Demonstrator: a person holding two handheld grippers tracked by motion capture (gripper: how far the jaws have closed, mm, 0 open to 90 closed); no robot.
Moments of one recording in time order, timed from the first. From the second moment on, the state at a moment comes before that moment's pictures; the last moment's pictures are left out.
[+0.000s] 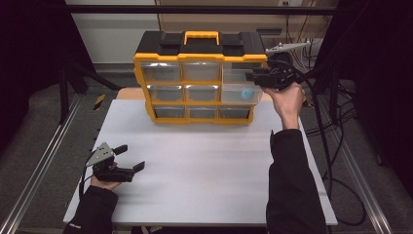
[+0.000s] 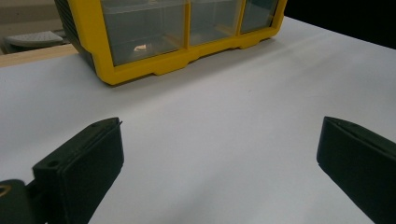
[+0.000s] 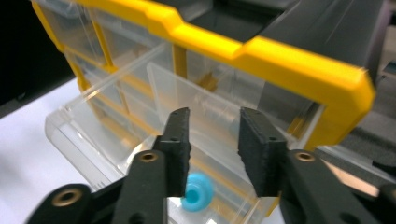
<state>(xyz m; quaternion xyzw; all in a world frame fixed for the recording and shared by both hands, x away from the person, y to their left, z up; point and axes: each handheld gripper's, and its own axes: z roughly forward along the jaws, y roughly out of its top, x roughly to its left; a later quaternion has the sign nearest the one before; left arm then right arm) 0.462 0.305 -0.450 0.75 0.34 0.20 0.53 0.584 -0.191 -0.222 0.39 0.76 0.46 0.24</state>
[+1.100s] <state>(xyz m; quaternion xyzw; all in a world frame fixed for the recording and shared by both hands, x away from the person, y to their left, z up) 0.463 0.304 -0.451 0.75 0.35 0.20 0.53 0.530 -0.192 -0.221 0.35 0.71 0.55 0.28</state>
